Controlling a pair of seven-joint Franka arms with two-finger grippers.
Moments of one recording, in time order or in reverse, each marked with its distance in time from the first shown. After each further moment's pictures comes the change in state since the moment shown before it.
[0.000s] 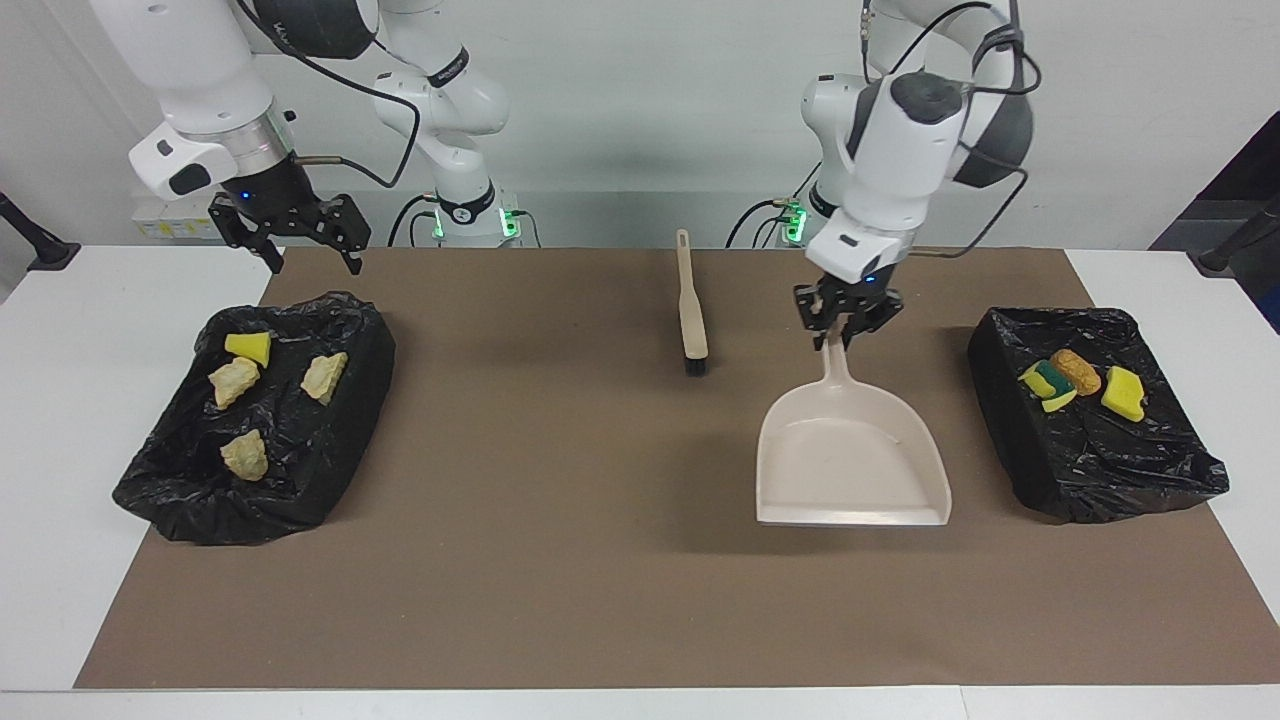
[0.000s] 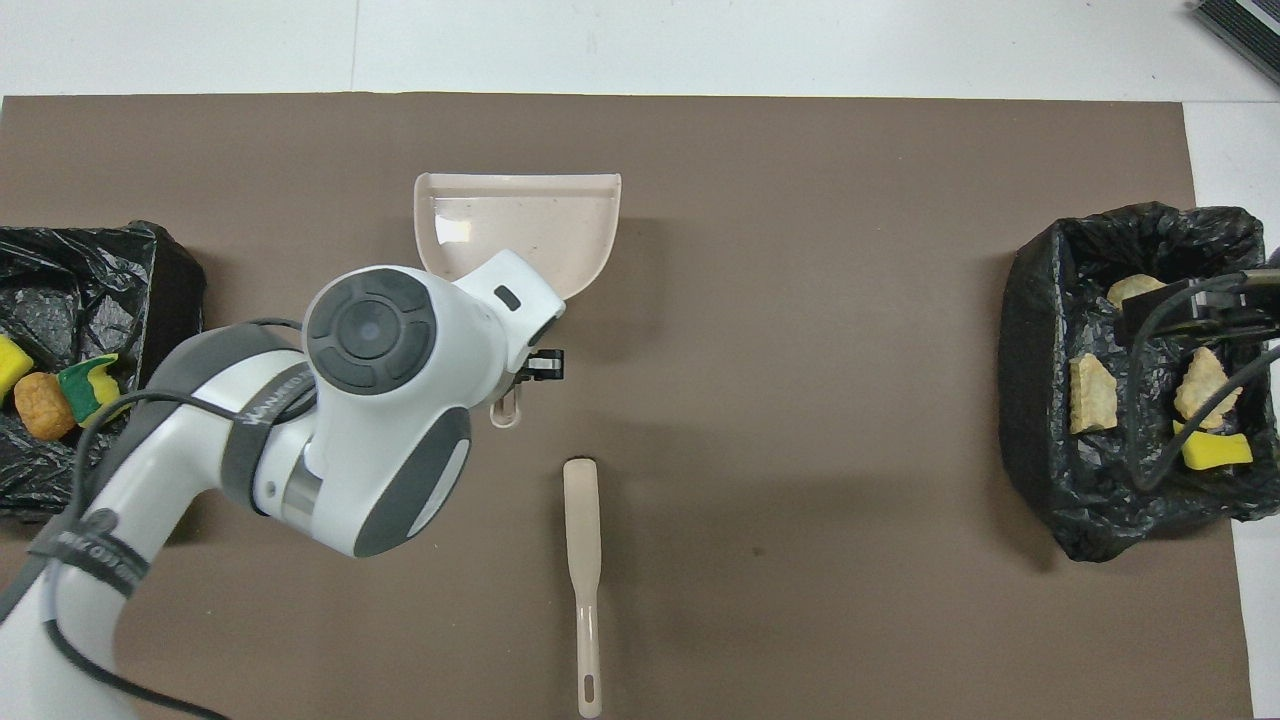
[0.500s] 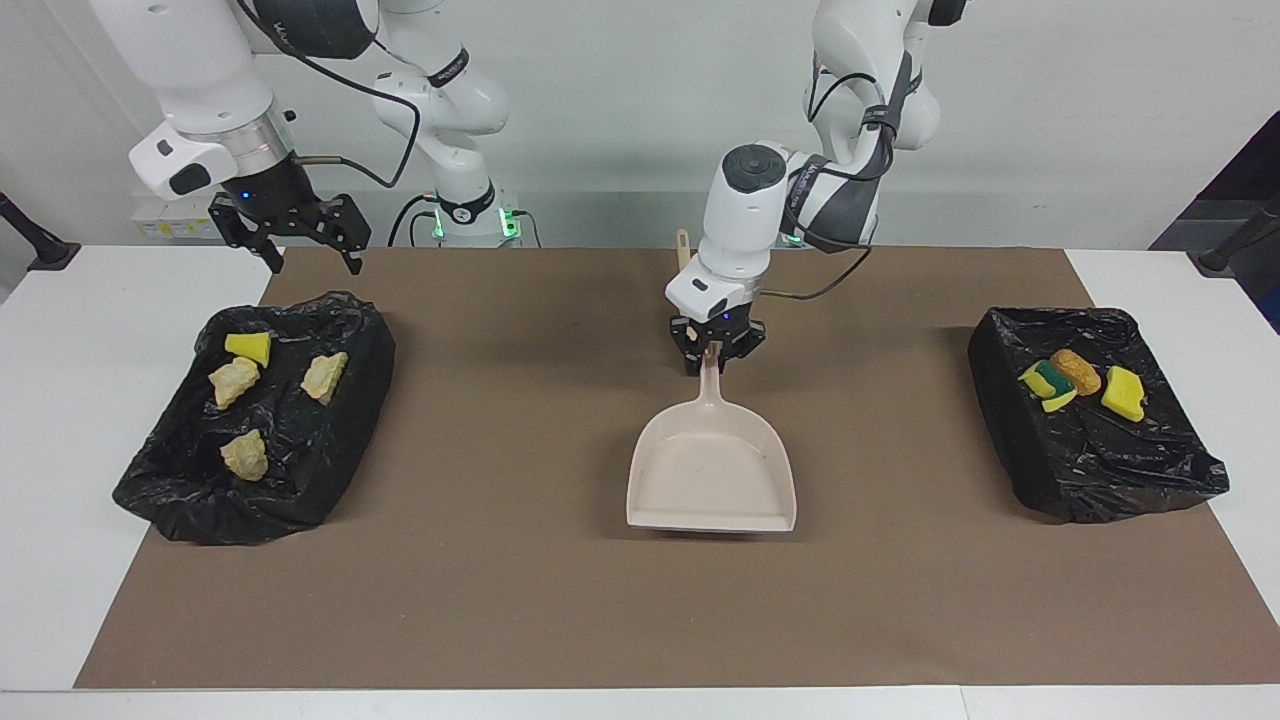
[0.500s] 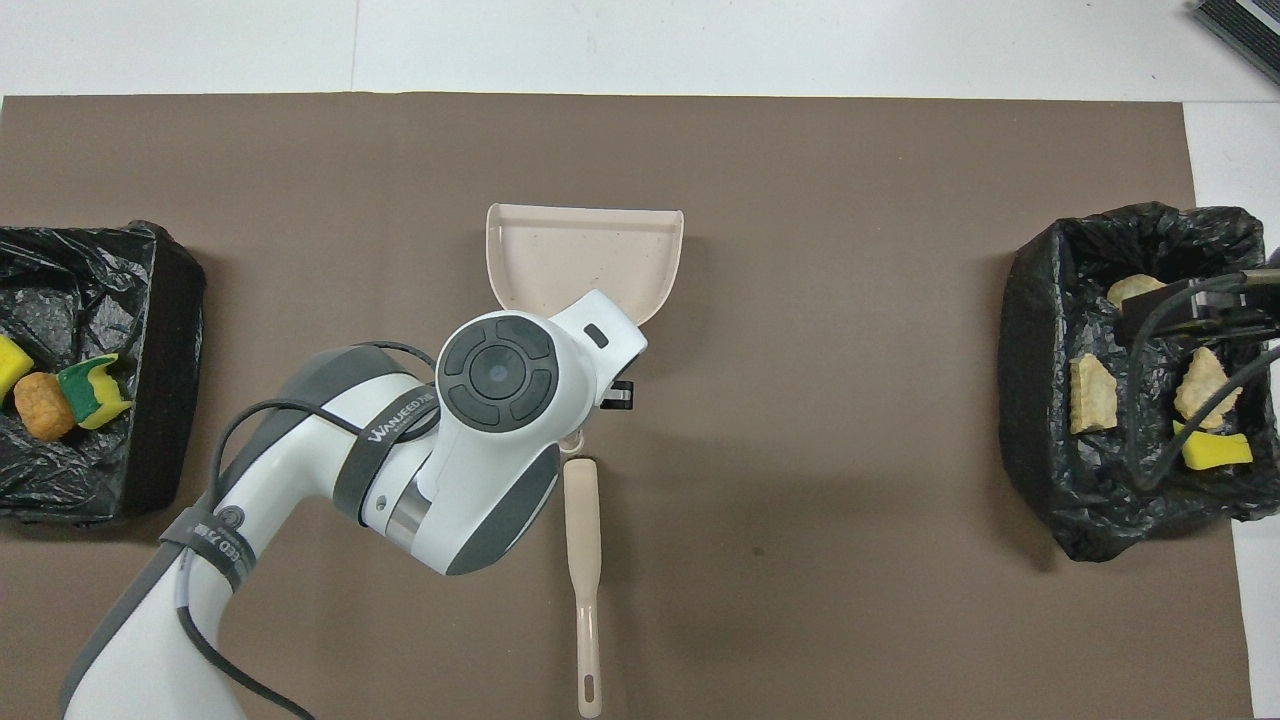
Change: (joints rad) left arm -0.091 0.047 0.001 0.009 0.000 0.028 -0.058; right arm 0.000 0.000 0.000 0.000 0.000 0.000 0.000
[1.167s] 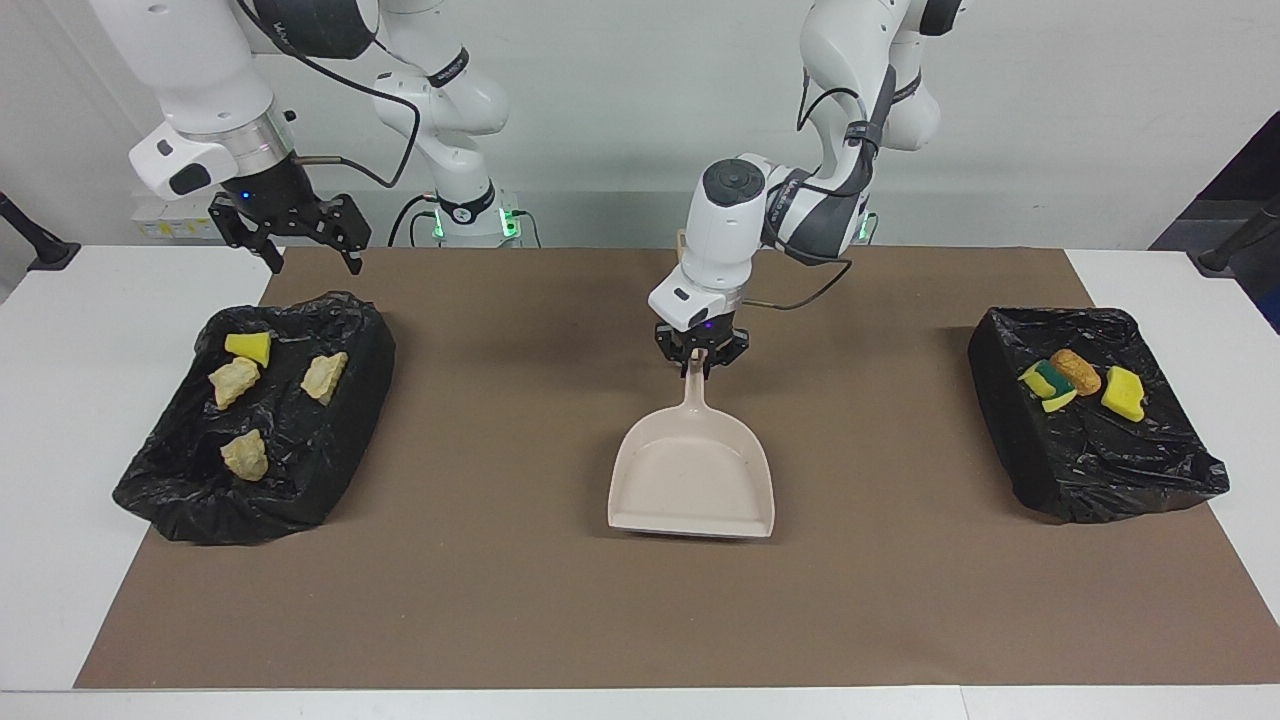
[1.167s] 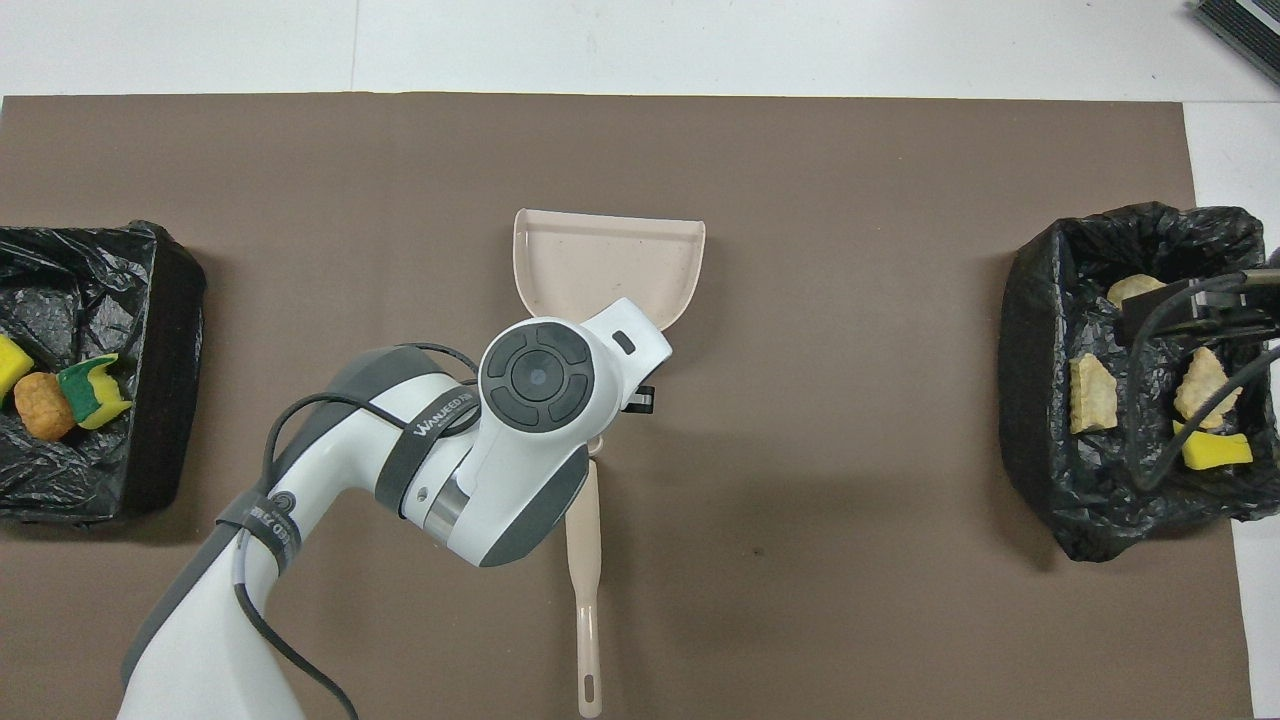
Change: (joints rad) left arm -0.027 0.058 0.000 0.018 0.001 0.038 0.012; right arm 0.000 0.000 0.000 0.000 0.000 0.000 0.000
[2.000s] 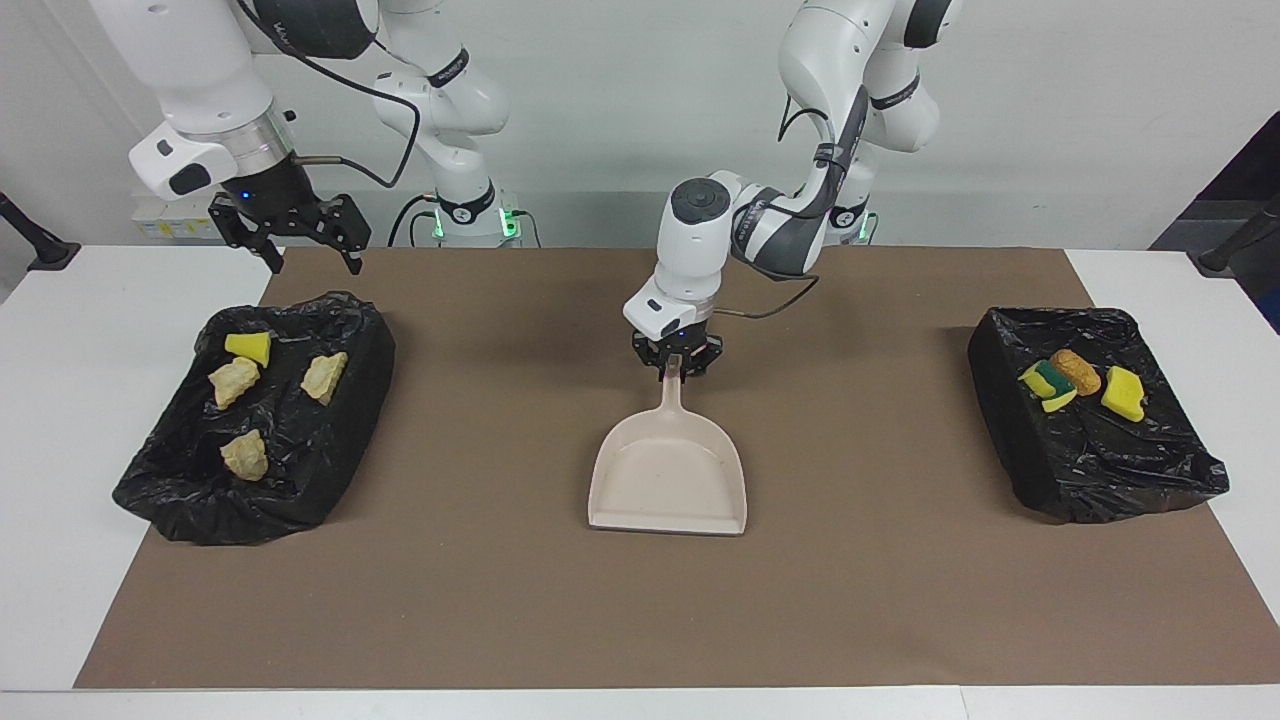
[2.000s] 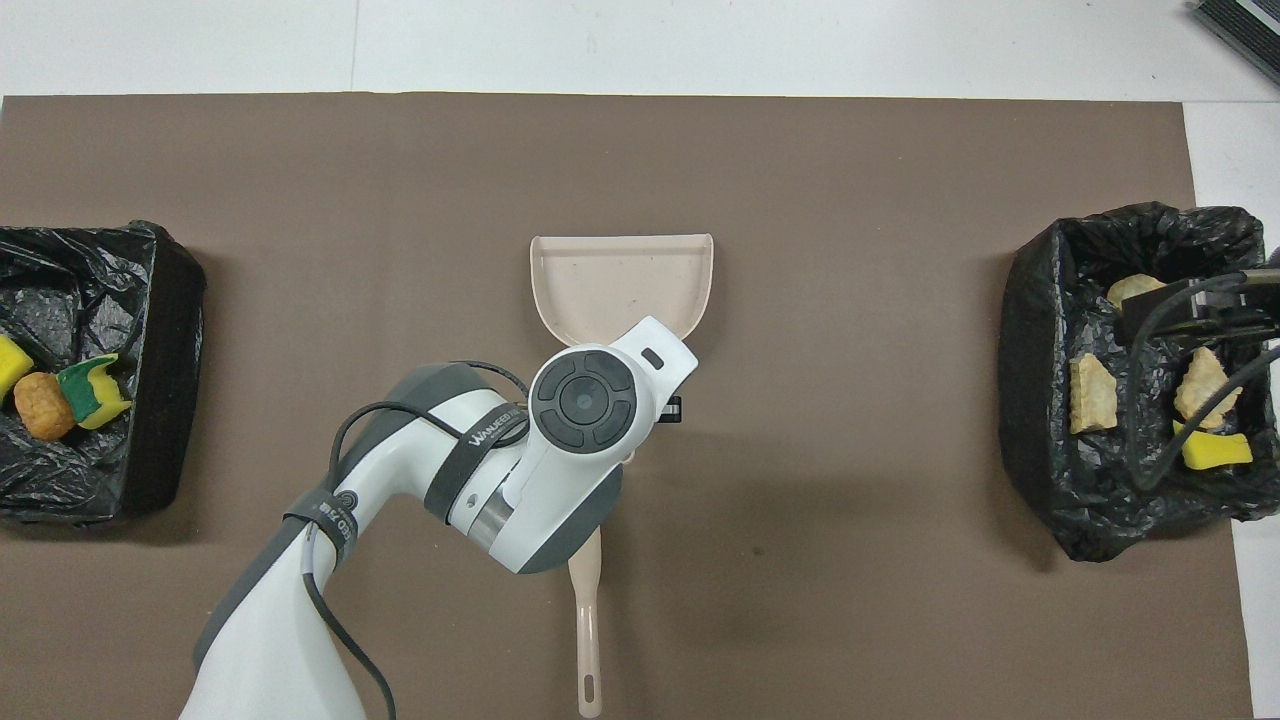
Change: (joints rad) left arm -0.042 0.053 0.000 -0.011 -0.001 0.077 -0.146; right arm 0.000 0.000 0.000 0.000 0.000 0.000 0.000
